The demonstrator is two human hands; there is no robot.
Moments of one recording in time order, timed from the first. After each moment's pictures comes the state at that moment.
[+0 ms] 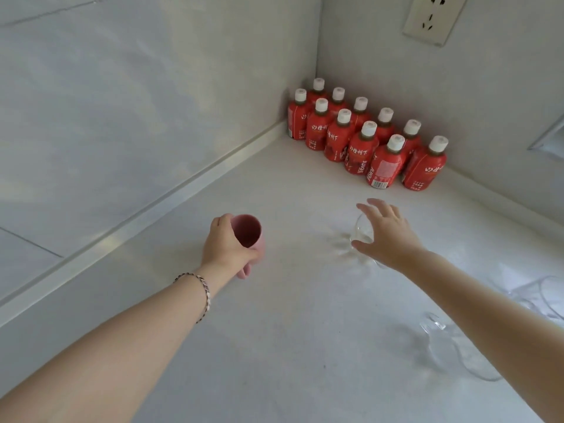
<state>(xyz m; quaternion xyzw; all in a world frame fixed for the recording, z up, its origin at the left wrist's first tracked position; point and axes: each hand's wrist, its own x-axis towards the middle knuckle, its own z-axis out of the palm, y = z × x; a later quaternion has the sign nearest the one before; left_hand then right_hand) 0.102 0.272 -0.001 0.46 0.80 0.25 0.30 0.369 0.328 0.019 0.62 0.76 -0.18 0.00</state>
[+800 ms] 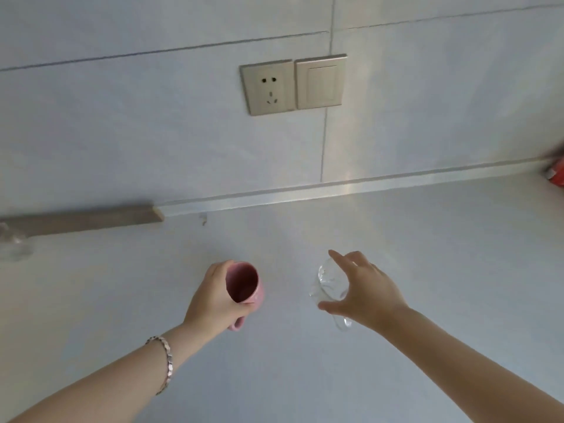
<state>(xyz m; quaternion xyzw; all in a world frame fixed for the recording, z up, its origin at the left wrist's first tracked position) -0.117 -0.124 -0.011 0.24 0.87 0.35 0.23 0.059 0.074 0.052 0.29 0.91 -0.26 0.10</state>
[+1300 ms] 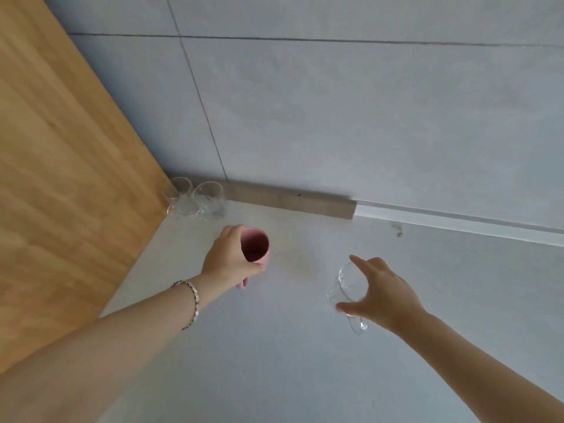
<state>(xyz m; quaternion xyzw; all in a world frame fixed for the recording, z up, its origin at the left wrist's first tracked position) -0.381 -0.443 0.015 0.14 0.93 0.31 0.14 -0.224 -0.221 0.041 0.20 0.94 -0.24 0.15</state>
